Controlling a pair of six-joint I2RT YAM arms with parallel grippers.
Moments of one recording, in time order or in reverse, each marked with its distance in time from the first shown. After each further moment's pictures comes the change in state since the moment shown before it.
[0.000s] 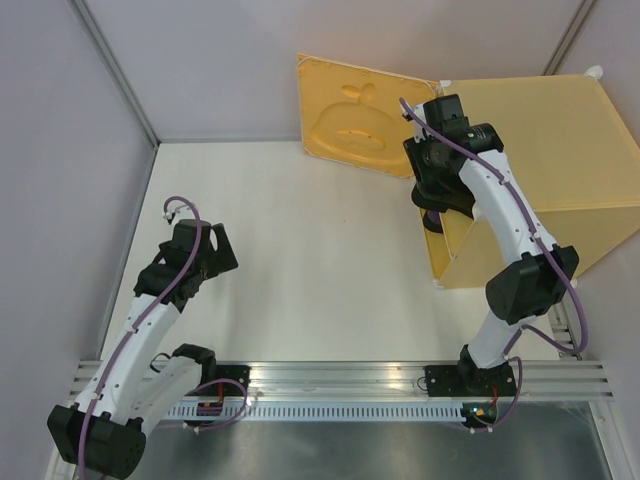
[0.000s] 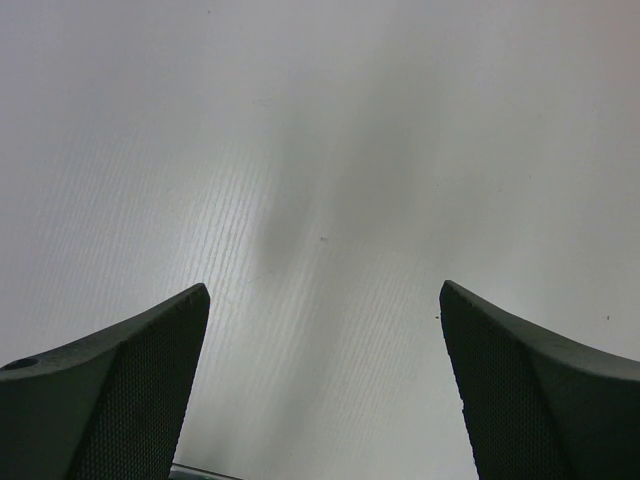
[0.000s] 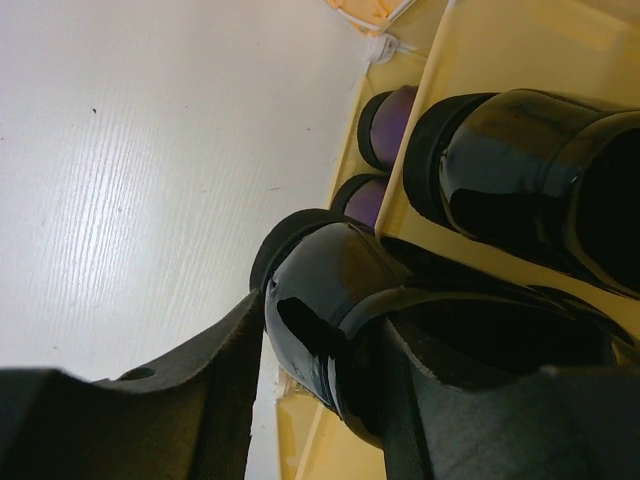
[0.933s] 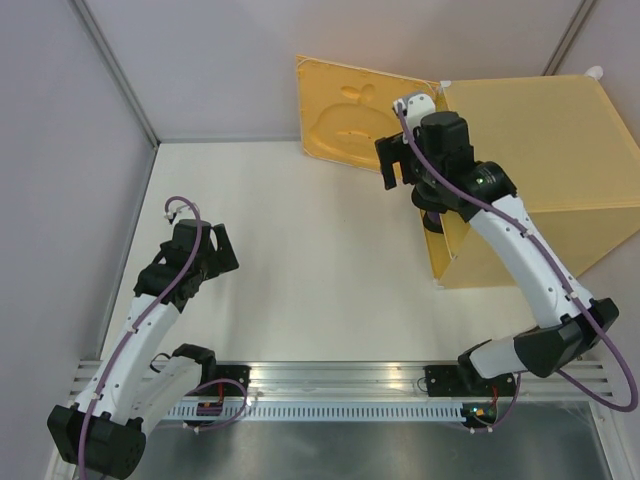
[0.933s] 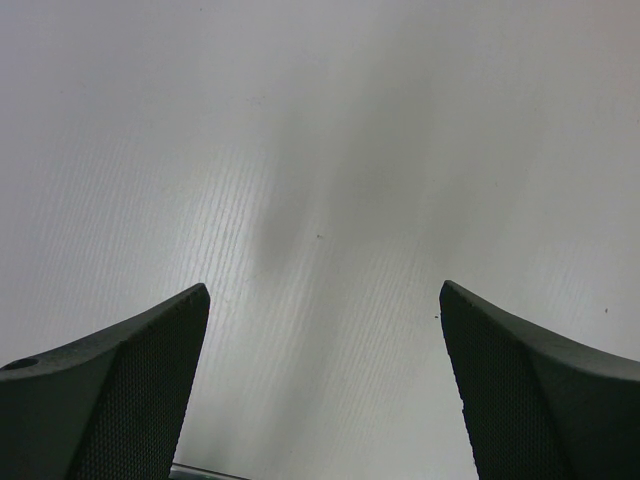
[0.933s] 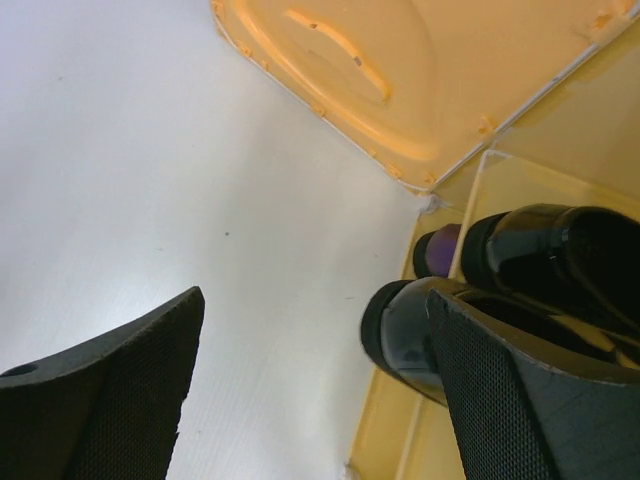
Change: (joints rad) left arm 0.000 0.000 0.000 0.000 0.013 0.010; right arm 0.160 -0.291 -0.193 0.336 0.014 0.062
